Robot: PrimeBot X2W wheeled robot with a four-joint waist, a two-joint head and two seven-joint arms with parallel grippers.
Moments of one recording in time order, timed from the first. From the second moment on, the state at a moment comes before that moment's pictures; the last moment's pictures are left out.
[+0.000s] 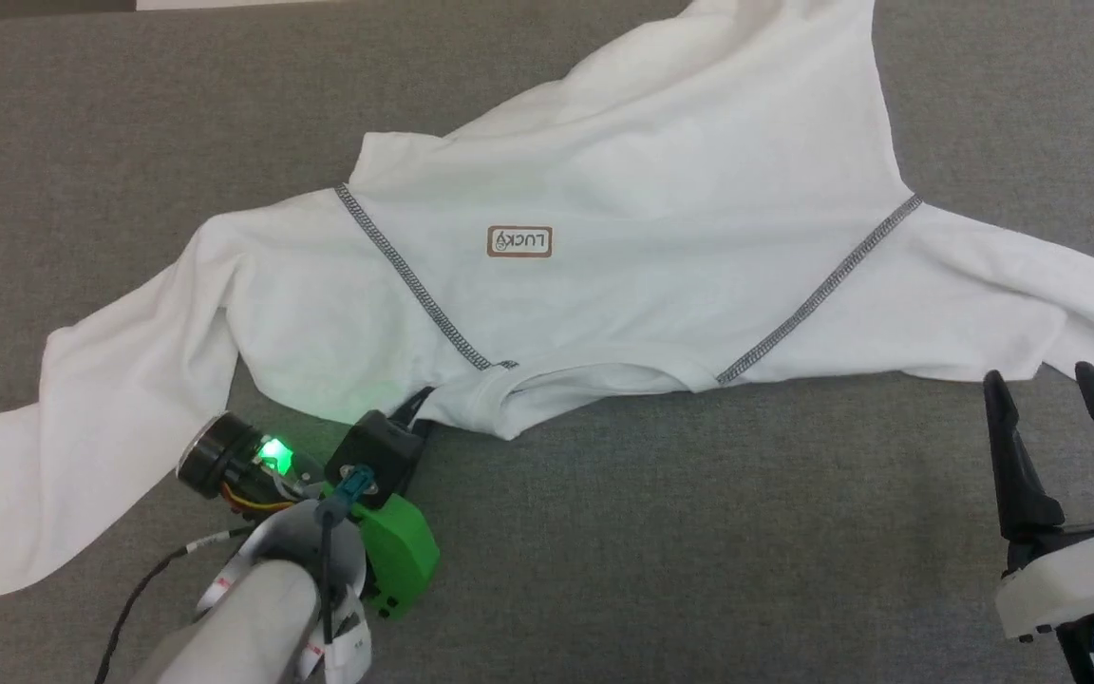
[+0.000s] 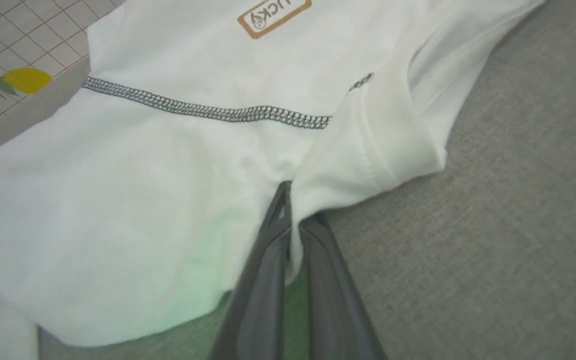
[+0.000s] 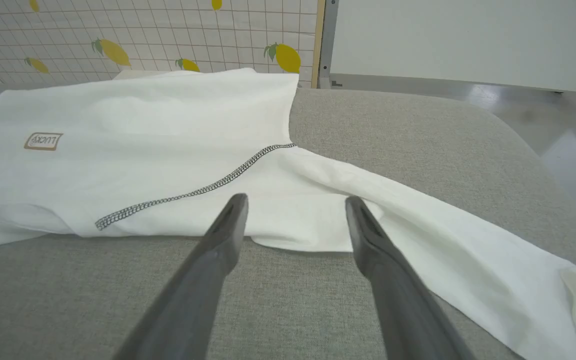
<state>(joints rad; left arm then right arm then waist) -0.32 0.40 -0.56 0.14 -0.13 -0.02 0.04 0.10 -0.12 -0.14 -0.36 0.12 0.13 0.18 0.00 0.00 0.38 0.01</state>
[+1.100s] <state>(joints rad) -0.35 0.35 -0.58 0.10 -0.17 0.00 0.01 -0.32 -0.70 0.51 -0.10 0.18 0.13 0.32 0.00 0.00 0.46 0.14</state>
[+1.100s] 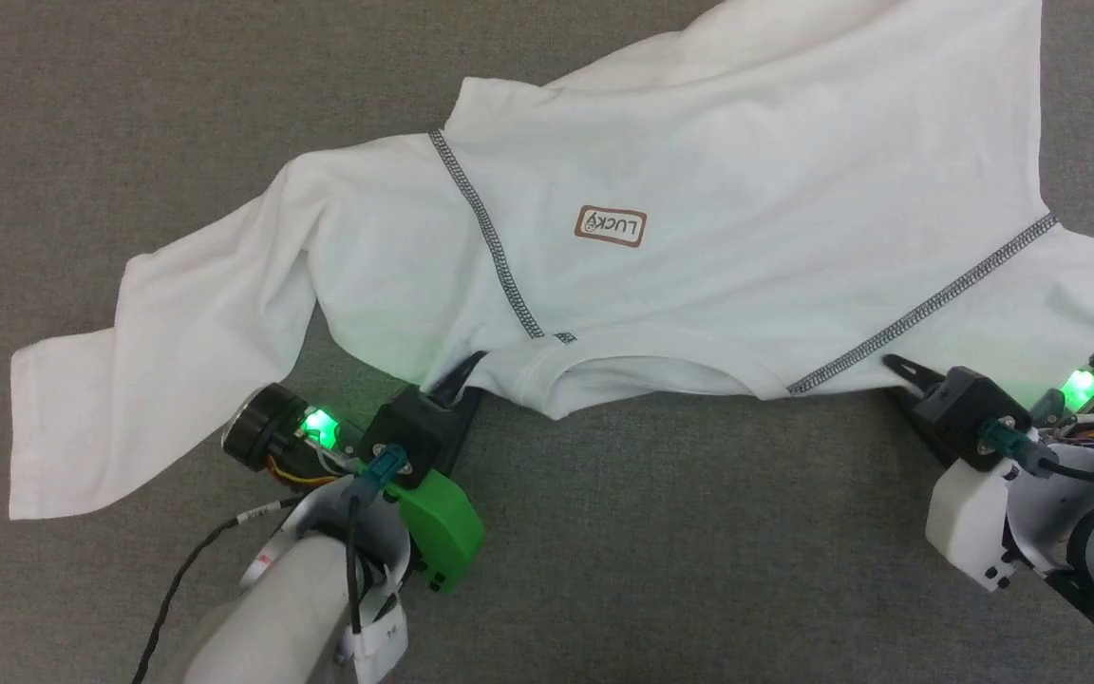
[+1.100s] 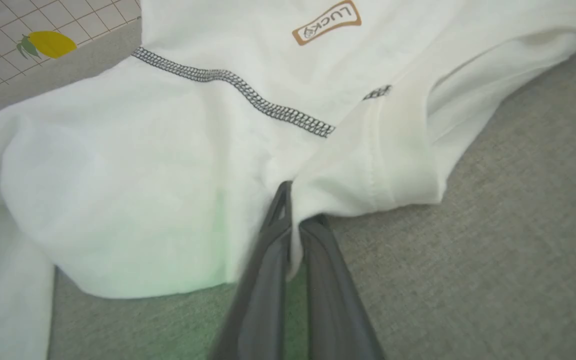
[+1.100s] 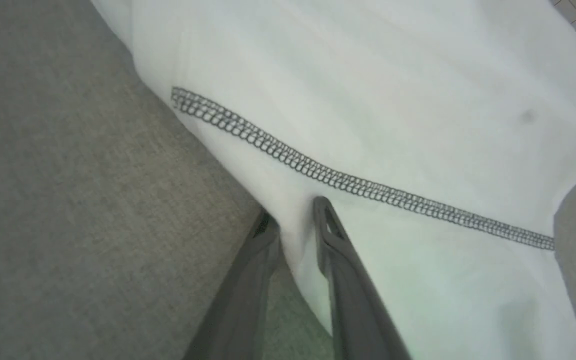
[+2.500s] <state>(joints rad) -0.71 0.43 -0.33 -0.43 -0.39 0.08 0.39 -0.67 -0.58 0.17 -0.39 0.21 0.13 0.35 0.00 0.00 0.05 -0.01</state>
